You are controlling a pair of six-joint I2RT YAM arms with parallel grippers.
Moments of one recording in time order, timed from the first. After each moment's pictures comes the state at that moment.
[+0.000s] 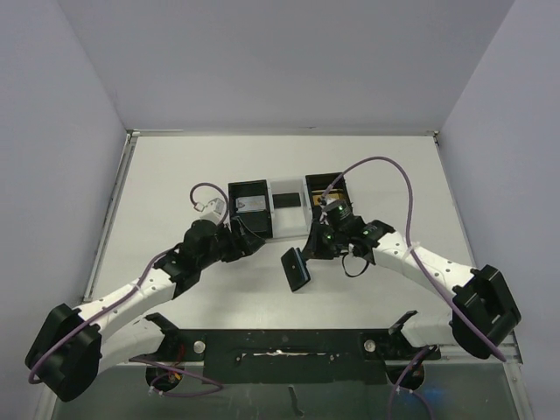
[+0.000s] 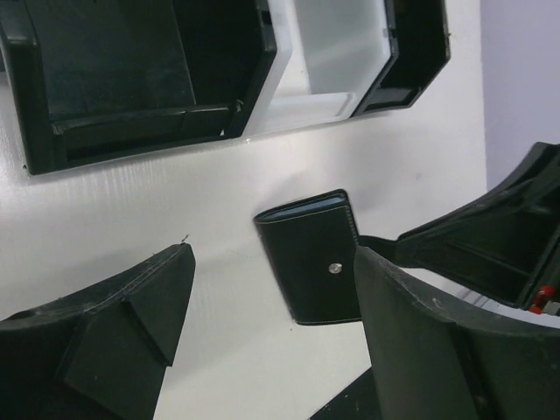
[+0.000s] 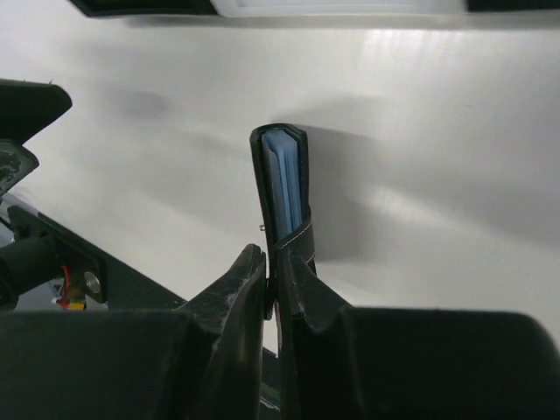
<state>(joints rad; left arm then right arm) -0.63 1.07 0.46 0.11 0.06 -0.88 0.66 1.29 0.82 -0.44 -0.17 0.69</state>
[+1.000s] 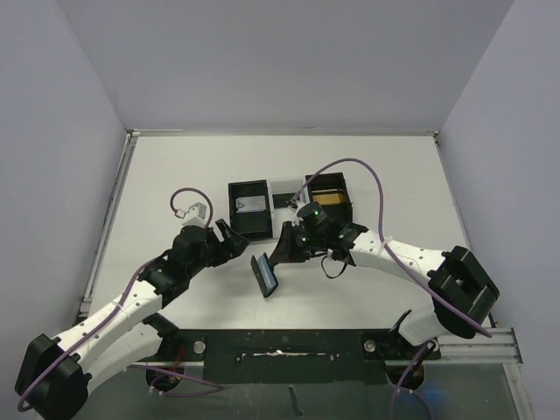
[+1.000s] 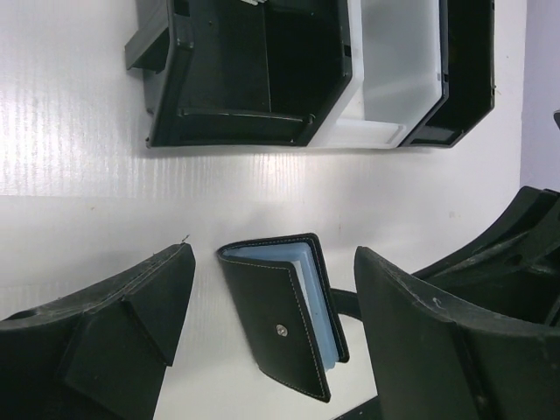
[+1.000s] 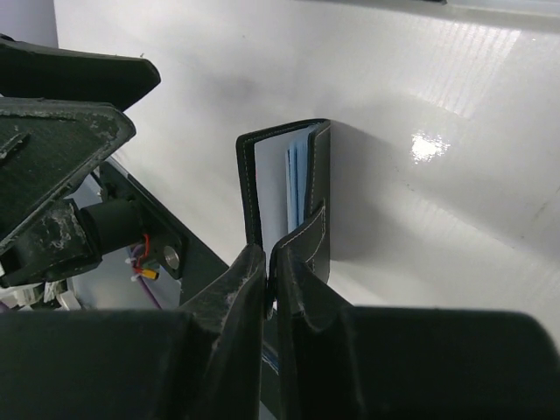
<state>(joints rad) -0.61 0.87 0.45 -0.11 -0.09 -0.91 0.82 1.46 0.88 -0.19 -0.29 0.80</state>
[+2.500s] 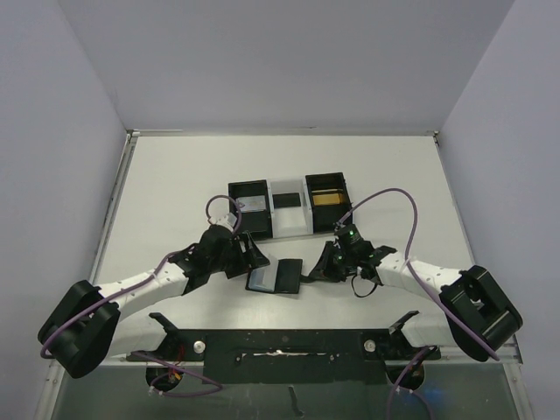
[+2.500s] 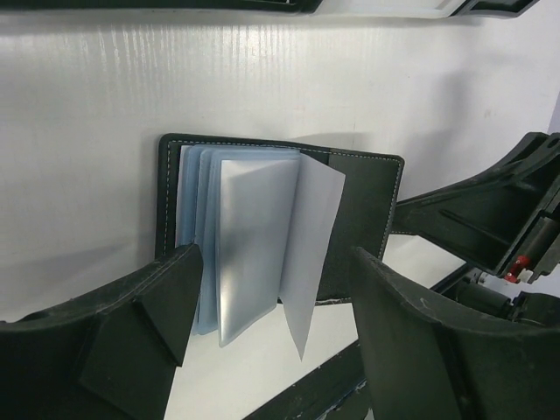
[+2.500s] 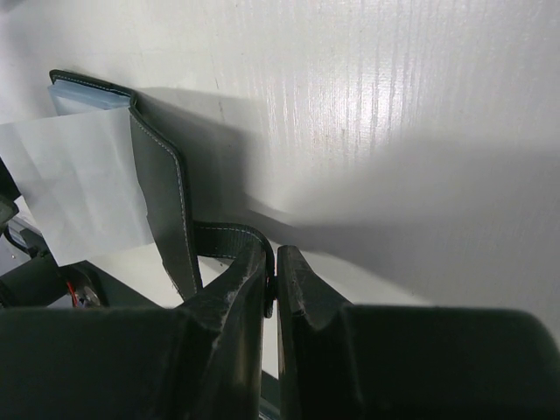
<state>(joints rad) -0.68 1.20 0.46 0.02 0.13 -0.98 0.61 1.29 0.50 -0.16 -0.25 0.89</state>
